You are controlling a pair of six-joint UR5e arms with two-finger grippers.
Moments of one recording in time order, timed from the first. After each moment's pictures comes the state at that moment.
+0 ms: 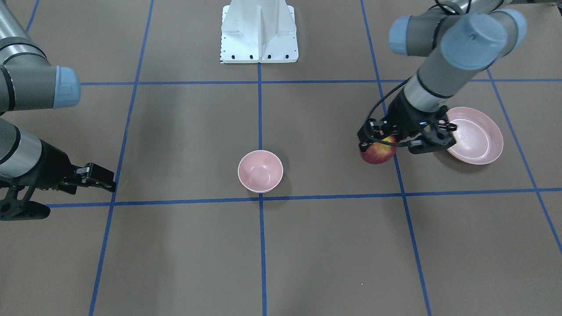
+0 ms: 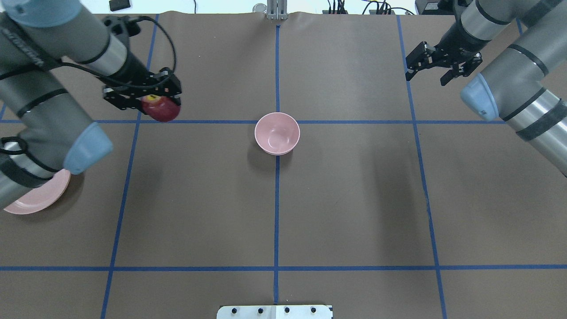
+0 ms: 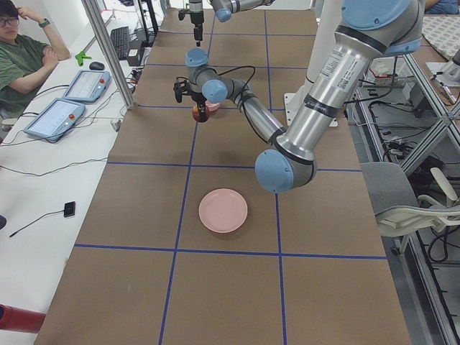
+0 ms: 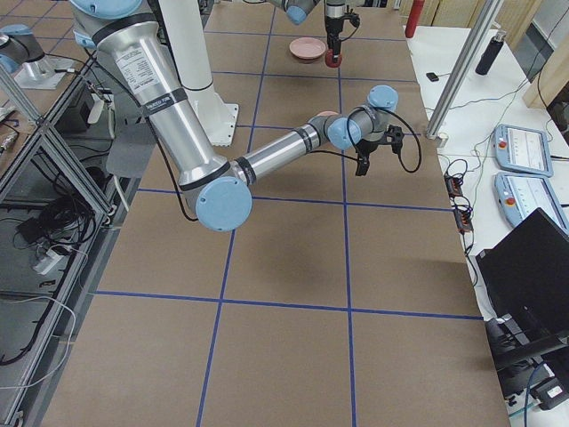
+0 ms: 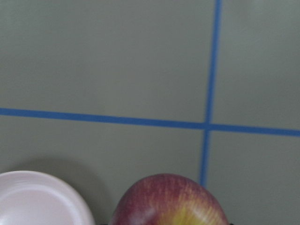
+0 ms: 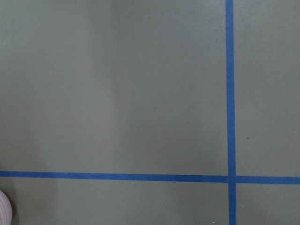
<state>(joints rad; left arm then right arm) -0.86 -2.16 -1.71 -1.65 -2.20 -1.24 1.09 -1.07 1.54 -1.52 2.35 0.72</state>
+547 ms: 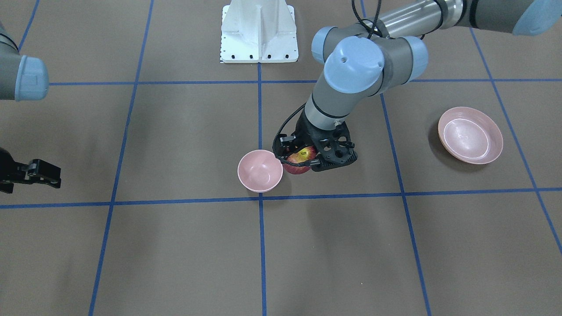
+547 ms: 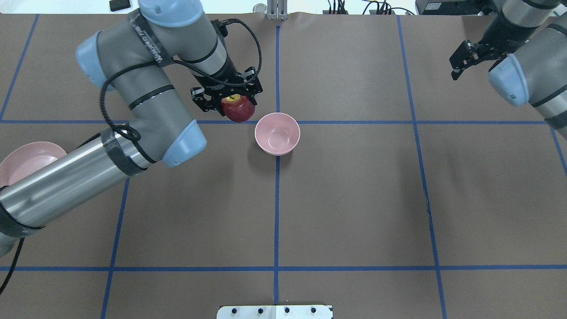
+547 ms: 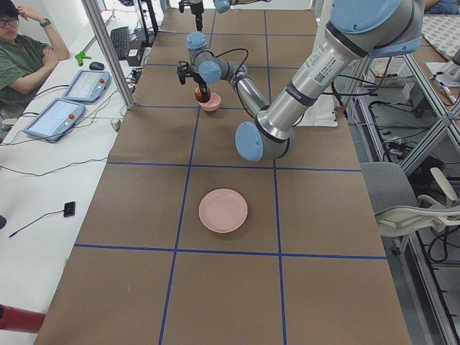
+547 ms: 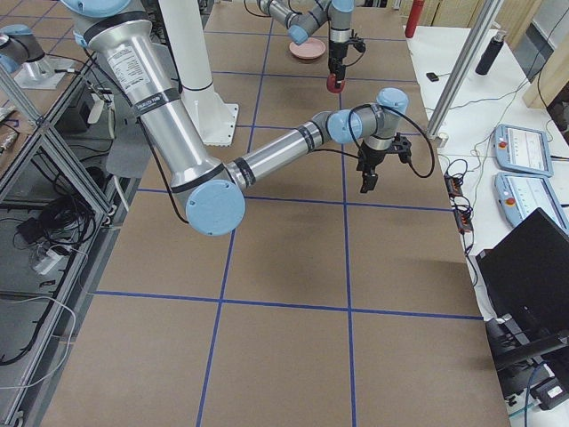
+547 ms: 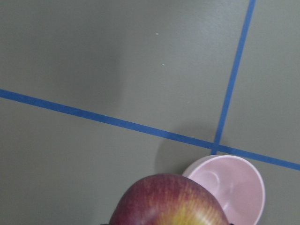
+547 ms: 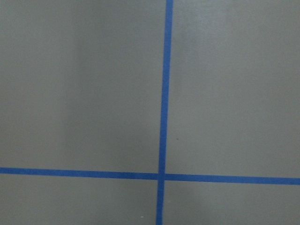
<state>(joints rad) -0.75 -2.44 -1.44 -1.70 -2.14 -1.38 1.18 -1.11 1.60 -1.80 2.28 0.36</state>
